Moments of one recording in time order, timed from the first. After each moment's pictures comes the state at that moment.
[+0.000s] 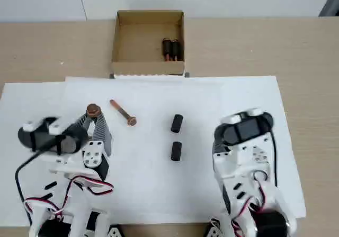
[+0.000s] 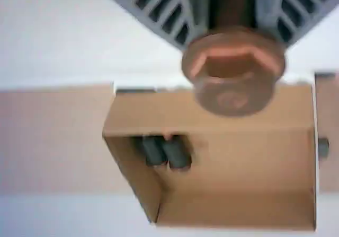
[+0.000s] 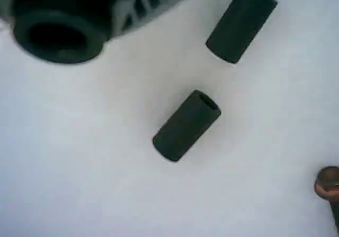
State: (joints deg) left arm 5.4 -103.1 66.9 59.2 10.9; right arm -11.8 -95.8 65.2 71.4 2.0
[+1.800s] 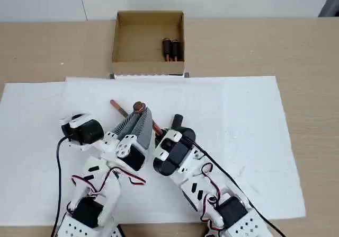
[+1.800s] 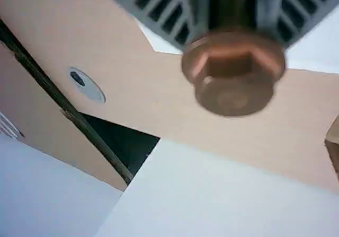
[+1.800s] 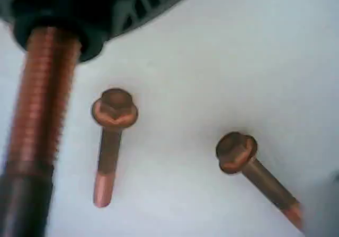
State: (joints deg) left arm 22.2 -103.5 96.7 21.0 39.5; right arm -39.2 -95.8 96.1 26.6 12.8
